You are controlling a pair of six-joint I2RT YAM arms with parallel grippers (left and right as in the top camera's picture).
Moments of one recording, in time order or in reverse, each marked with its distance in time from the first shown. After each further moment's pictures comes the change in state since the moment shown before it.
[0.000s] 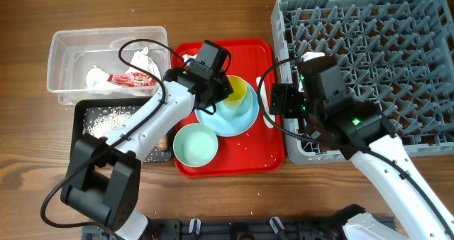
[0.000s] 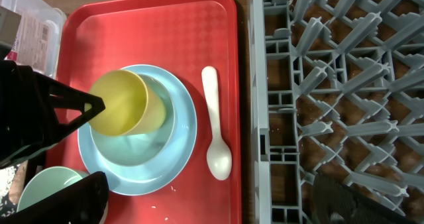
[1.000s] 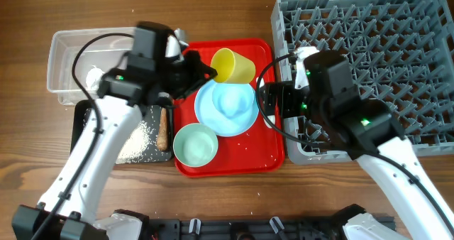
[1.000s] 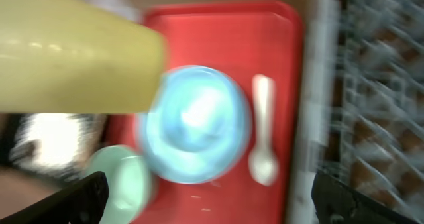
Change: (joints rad) left arm 0.251 -0.301 0.021 -0.050 0.599 0.111; right arm -0.011 -0.018 0.082 0.009 -0.230 -0.092
